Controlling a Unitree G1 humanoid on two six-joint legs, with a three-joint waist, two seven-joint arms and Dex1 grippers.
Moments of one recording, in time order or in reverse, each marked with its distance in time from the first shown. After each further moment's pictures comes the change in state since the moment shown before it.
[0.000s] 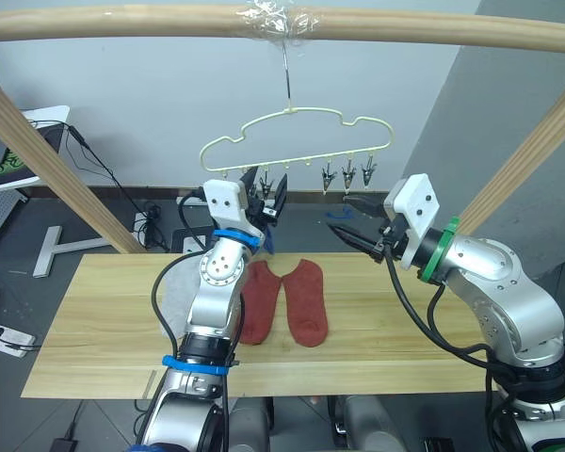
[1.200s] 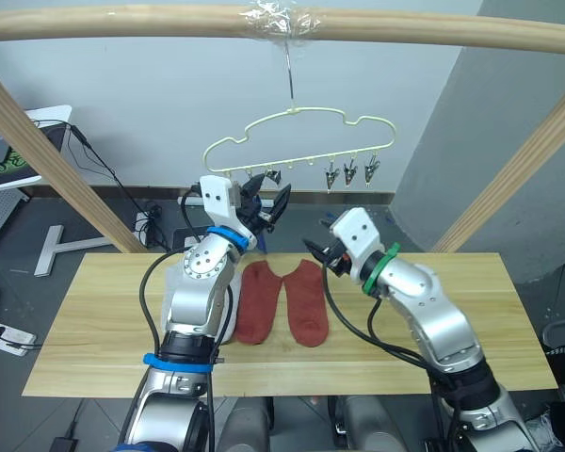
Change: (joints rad) left arm -0.053 0.041 0.000 0.040 -0.068 0.125 -0.125; right arm 0.038 0.211 0.172 0.169 -0.304 -0.108 -0.122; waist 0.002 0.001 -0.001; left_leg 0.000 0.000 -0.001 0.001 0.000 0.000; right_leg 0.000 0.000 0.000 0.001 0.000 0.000
